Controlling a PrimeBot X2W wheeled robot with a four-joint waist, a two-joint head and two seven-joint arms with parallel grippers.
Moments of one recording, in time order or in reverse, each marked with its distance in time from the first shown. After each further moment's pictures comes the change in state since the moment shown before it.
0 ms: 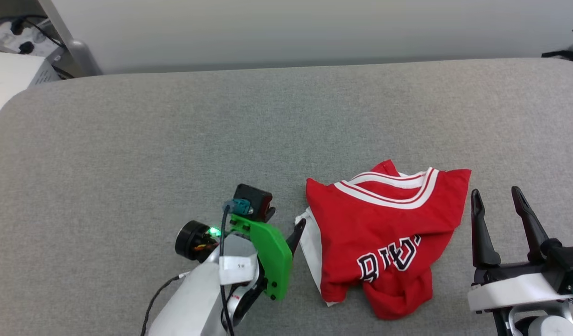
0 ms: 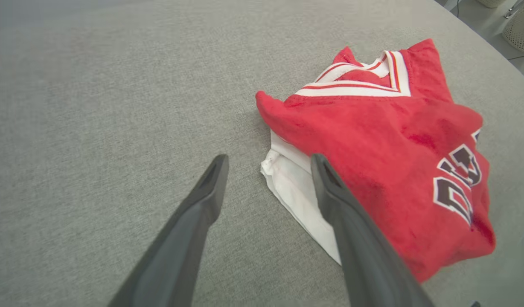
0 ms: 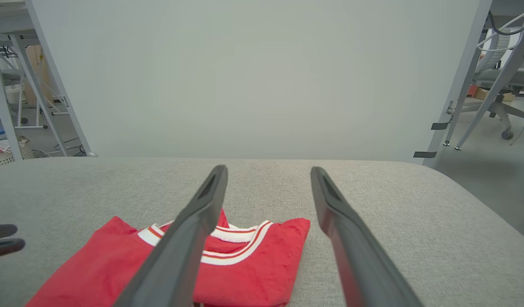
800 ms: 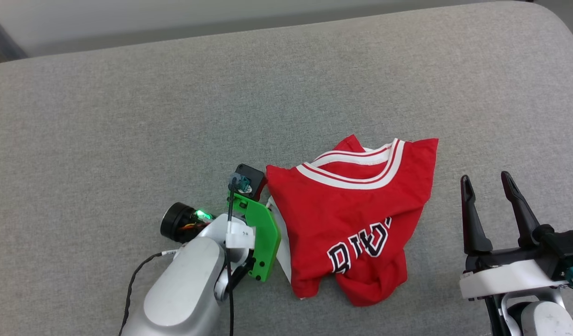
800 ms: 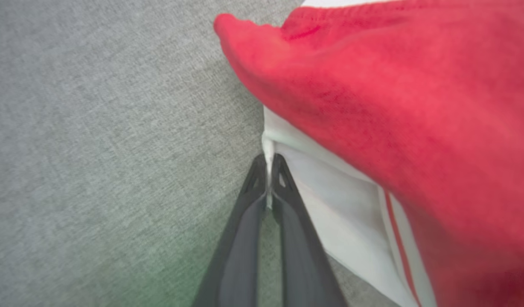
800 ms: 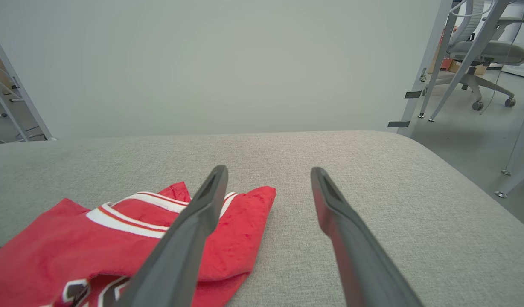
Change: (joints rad) left arm -0.142 0.040 -0.043 0.142 0.041 0.043 0.187; right arm -0.059 0.001 0.034 0.017 0.017 0.000 0.000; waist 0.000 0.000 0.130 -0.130
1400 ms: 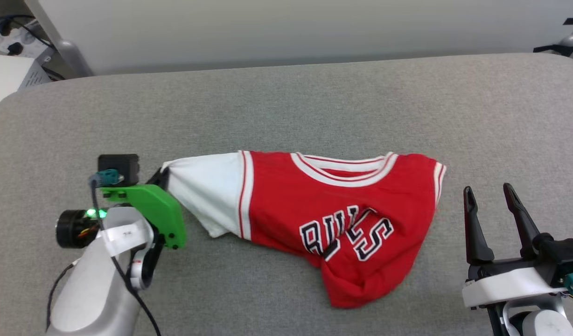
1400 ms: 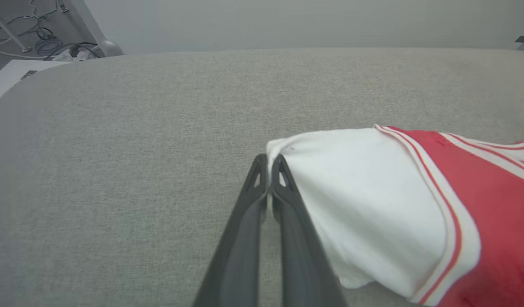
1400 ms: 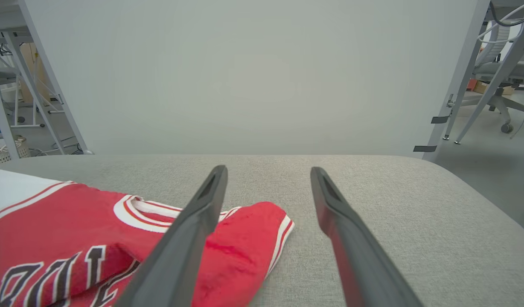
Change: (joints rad) left arm 0.073 0.135 0.265 -0.064 -0.094 0.105 -0.289; right arm 0.022 0.000 -0.018 0.026 -0.012 0.000 0.000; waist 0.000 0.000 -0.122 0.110
